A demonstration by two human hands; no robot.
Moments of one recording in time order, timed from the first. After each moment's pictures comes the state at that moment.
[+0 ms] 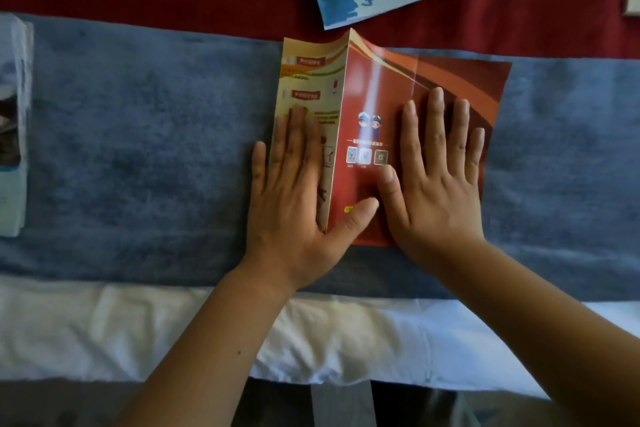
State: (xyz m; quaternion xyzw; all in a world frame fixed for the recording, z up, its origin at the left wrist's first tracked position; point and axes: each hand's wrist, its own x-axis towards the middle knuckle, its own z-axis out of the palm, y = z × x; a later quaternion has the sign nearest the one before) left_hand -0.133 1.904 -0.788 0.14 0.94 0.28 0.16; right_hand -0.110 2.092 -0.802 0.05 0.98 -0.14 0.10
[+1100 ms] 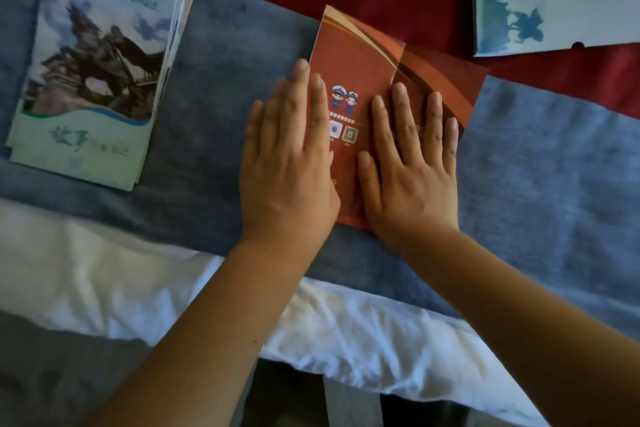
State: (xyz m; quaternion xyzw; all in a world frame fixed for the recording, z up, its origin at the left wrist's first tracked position) left_hand -0.171 1.798 -0.773 0.04 0.99 0.10 0.07; right_hand -0.162 1.956 -0.813 -0.05 0.99 -0.10 0.08
